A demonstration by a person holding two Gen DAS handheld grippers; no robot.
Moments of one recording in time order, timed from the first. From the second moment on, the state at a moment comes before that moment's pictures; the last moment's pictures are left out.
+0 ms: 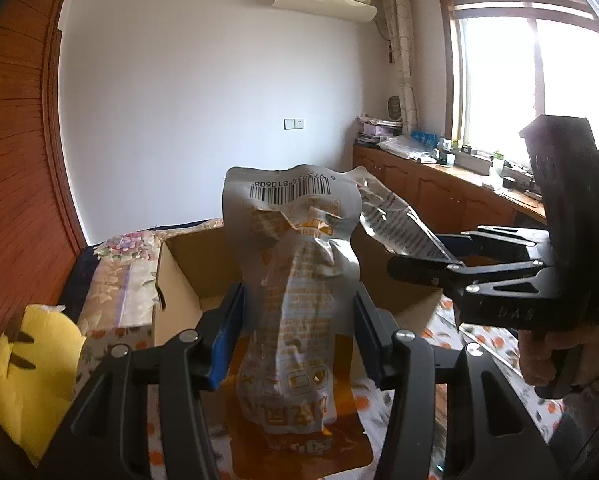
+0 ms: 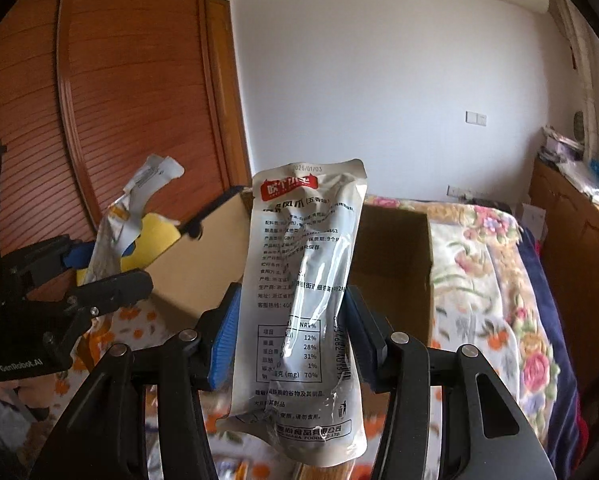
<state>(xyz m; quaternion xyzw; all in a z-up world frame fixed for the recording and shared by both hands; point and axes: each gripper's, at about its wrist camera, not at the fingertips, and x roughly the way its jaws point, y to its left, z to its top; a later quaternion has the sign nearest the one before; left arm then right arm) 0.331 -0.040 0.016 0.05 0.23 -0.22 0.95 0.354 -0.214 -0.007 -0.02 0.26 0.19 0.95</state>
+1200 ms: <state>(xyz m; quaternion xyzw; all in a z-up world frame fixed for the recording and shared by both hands) 0.343 -0.039 -0.011 0.05 0.26 -0.20 0.94 0.351 -0.222 -0.036 -0.02 0.31 0.16 0.94</state>
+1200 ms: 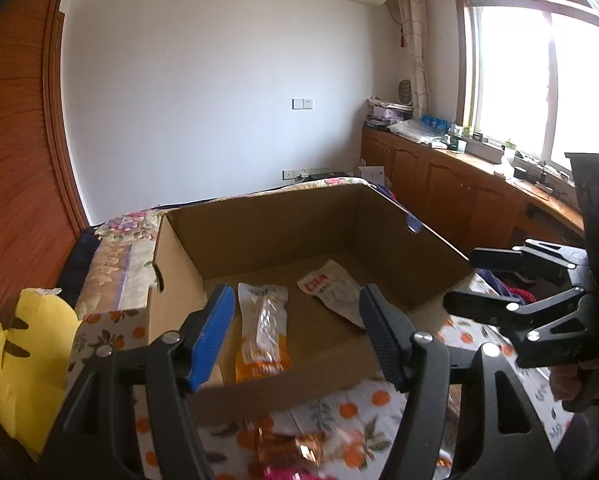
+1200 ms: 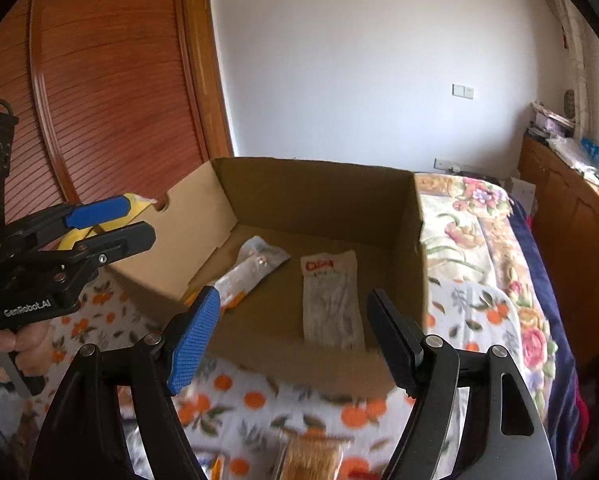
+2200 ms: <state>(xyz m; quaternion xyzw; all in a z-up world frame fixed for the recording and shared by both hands) 0.210 -0.036 -0.103 0.07 0.34 -0.25 0.90 0.258 -0.245 -0.082 -0.01 0.36 0.10 0.93</state>
